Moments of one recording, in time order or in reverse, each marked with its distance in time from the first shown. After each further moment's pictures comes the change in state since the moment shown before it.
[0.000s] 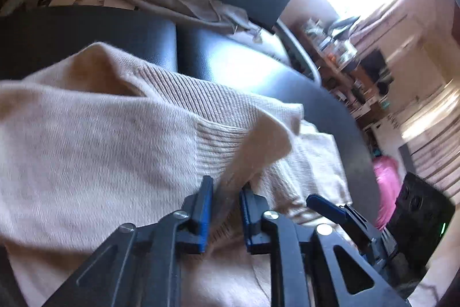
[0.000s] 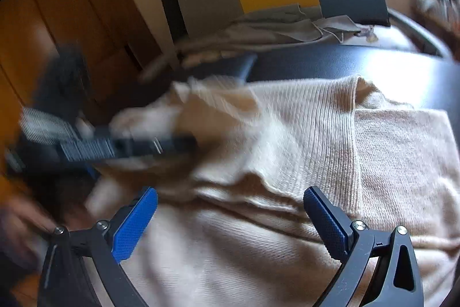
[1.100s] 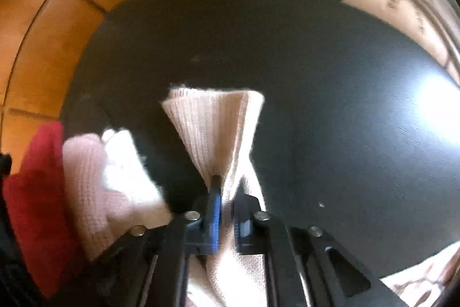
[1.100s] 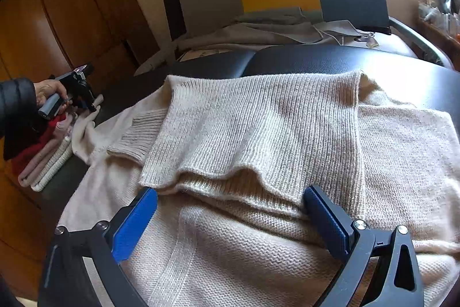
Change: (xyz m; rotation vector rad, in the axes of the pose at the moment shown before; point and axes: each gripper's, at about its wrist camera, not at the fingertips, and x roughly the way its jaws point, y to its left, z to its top) left arm -0.126 0.341 0.177 -0.364 0.236 0.952; right arm 0.030 0.004 -0.015 -0.107 0.018 -0.100
